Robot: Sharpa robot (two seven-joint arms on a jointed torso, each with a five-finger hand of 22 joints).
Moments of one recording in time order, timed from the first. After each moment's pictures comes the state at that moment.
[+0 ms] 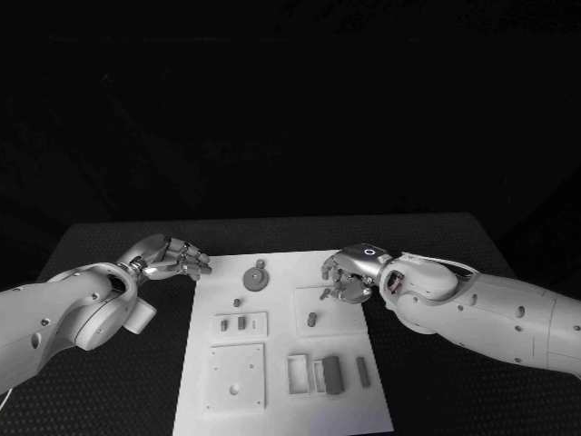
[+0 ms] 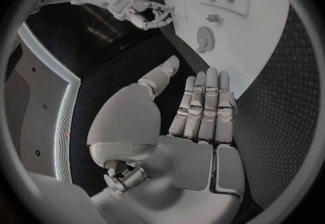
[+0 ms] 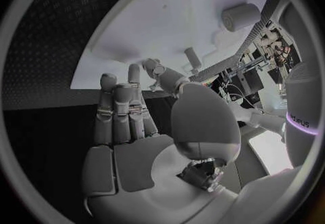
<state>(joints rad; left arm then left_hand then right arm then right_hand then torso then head) 1.31 -0.81 -0.17 1.30 -0.54 -0.22 0.17 1.14 -0.12 0.49 -0.29 0.05 0.88 0.18 0.29 0.47 1.11 0.16 0.07 0.15 0.89 0.10 0.74 0.30 0.01 0.89 0.00 0.07 1.02 1.10 -0.81 0.00 1.37 -1.71 -0.29 -0.05 1.13 -0.19 0.72 -0.26 0.05 0.85 0.15 0.24 0.59 1.30 0.05 0.17 0.41 1.17 -0.06 1.28 0.69 0.25 1.05 0.04 0.81 1.31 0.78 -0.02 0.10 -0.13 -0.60</state>
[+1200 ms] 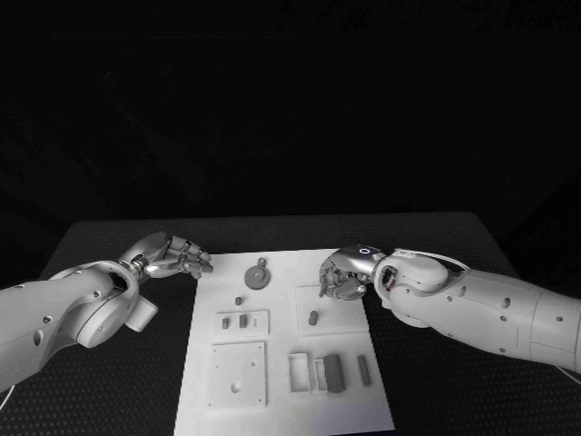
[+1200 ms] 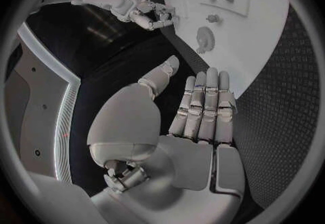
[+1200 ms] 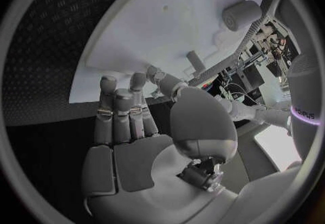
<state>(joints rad) 1.31 -0.82 -0.17 1.31 -0.54 -0.22 0.17 1.14 -0.12 0.49 -0.29 0.05 0.88 0.18 0.29 0.47 1.11 0.16 0.07 0.15 0.89 0.09 0.74 0.31 0.01 0.89 0.00 0.07 1.02 1.11 -0.75 0.00 1.29 -1.66 -0.21 -0.02 1.09 -0.14 0.63 -0.24 0.05 0.90 0.13 0.24 0.53 1.19 0.02 0.60 1.08 1.15 -0.09 1.41 0.75 0.25 1.03 0.03 0.88 1.31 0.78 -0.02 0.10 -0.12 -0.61</state>
